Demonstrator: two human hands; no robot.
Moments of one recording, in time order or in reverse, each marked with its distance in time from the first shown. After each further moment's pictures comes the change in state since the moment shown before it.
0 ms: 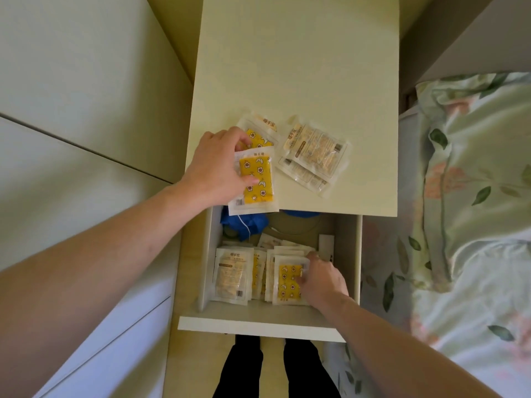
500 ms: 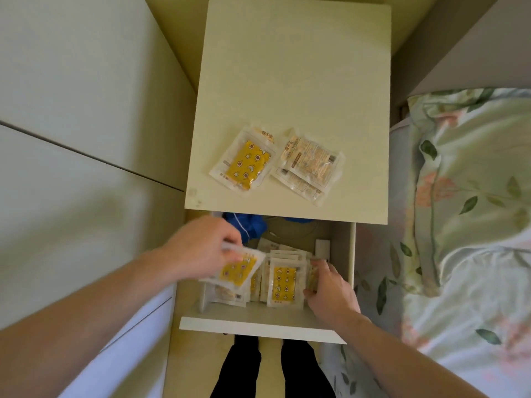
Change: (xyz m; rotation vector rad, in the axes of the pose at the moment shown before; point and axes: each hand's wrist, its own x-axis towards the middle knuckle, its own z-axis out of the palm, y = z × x) left_hand -0.092 0.005 -0.007 0.089 -0.555 -0.051; right_hand -0.036 0.017 -0.024 0.023 0.051 -0.056
